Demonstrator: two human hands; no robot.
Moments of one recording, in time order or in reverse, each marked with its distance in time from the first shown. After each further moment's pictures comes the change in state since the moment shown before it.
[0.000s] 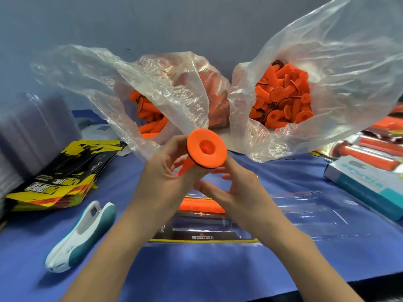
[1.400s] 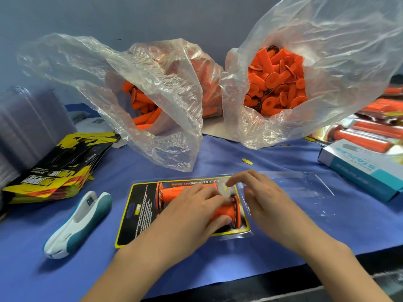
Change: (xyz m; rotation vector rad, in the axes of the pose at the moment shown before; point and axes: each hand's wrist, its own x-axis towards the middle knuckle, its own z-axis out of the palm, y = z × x) left_hand -0.047 -0.032 0.028 0.949 -0.611 0.205; right_hand -0.053 0.032 -0.046 -0.455 -0.226 0.083
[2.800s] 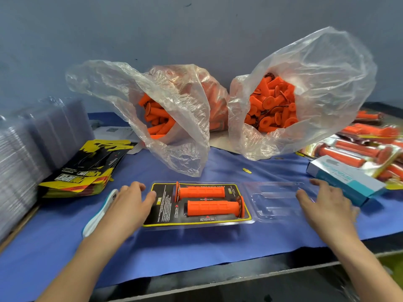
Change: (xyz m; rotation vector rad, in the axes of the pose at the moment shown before) left_hand -0.070 -0.078 -0.041 -0.124 0.137 -0.993; right_hand -0.047 0.030 -0.041 -0.190 0.359 0.851
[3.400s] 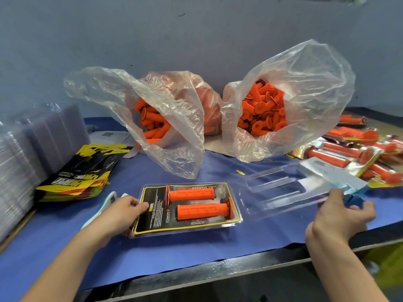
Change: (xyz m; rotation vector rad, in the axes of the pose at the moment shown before) left_hand 0.012 -0.030 0.004 -0.409 -0.299 -0.113; right_hand -0.007 -0.010 0.000 1.214 0.657 0.469
